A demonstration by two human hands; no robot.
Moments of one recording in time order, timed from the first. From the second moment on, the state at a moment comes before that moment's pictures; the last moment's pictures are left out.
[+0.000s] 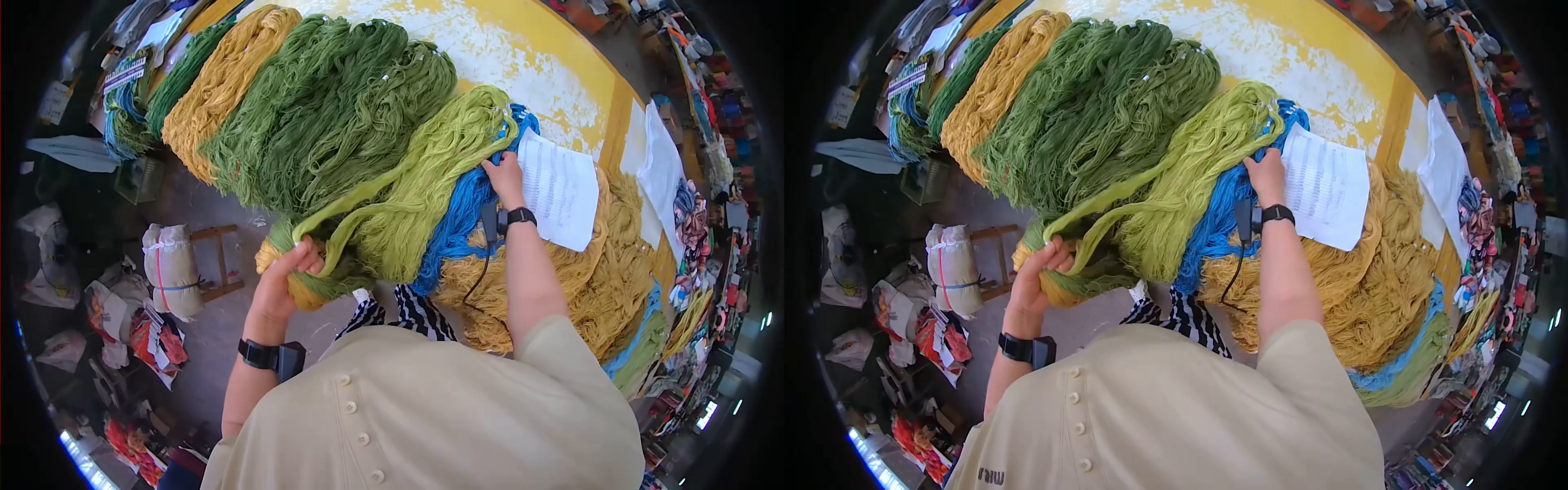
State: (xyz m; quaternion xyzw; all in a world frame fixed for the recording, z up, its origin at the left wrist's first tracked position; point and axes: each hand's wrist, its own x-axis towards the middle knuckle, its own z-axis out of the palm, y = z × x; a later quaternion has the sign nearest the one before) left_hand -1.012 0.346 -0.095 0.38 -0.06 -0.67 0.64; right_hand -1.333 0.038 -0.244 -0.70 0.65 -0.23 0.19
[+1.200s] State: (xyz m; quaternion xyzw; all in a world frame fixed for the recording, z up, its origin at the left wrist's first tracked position) left_hand -0.936 0.467 -0.080 0.44 -0.09 -0.58 0.68; right_hand -1.459 0.117 -0.157 -0.58 0.71 -0.37 0.14
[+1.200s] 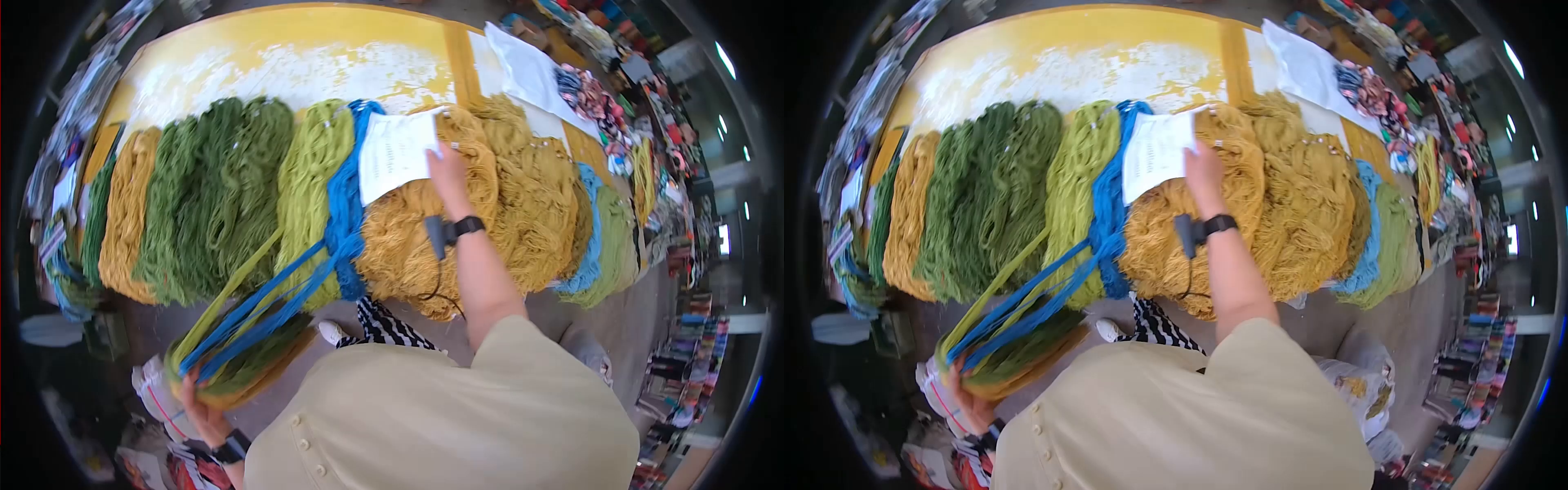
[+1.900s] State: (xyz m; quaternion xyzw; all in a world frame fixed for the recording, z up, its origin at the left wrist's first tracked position) left_hand -0.983 0.400 -0.032 0.23 -0.13 -0.67 0.69; right_hand -1.510 0.256 -0.177 -0.52 0.79 -0.21 0.26
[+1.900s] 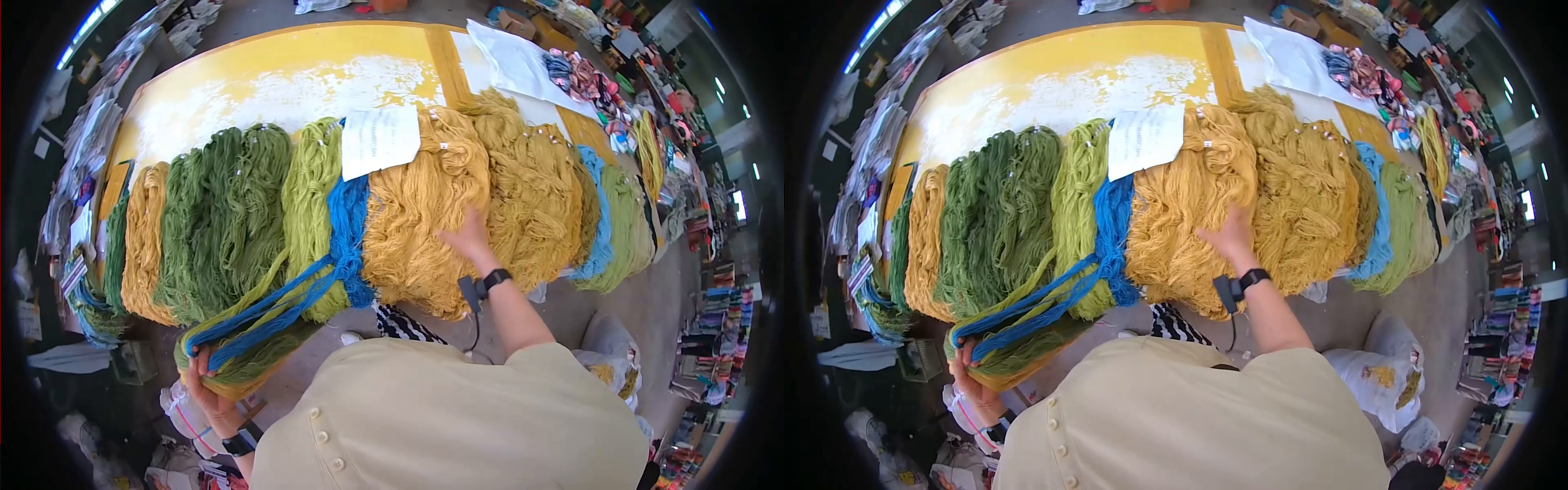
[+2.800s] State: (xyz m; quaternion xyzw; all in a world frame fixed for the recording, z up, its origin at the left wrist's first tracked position) left_hand -1.048 0.368 -0.041 0.37 -0.10 -0.68 0.63; right_hand -1.504 0.179 -0.125 -0.67 0.69 -0.28 0.10
